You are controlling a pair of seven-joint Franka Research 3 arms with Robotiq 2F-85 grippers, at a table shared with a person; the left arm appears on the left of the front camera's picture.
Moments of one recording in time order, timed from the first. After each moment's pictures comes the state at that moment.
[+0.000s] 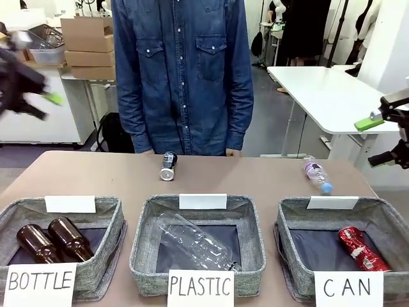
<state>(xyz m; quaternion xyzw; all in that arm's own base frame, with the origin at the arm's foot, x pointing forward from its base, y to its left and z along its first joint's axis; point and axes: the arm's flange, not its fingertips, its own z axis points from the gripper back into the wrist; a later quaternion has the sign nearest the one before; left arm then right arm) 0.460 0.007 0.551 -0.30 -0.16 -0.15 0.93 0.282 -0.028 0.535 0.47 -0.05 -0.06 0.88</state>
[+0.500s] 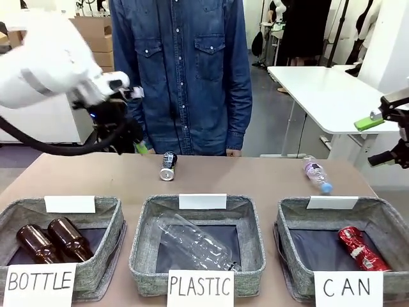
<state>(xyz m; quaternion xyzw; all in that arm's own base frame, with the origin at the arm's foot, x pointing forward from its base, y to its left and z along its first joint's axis) 0.516 -0.187 0.445 -0.16 -0.06 -0.27 0.95 0.282 -0.028 0.536 0.47 -0.05 -0.06 0.88</state>
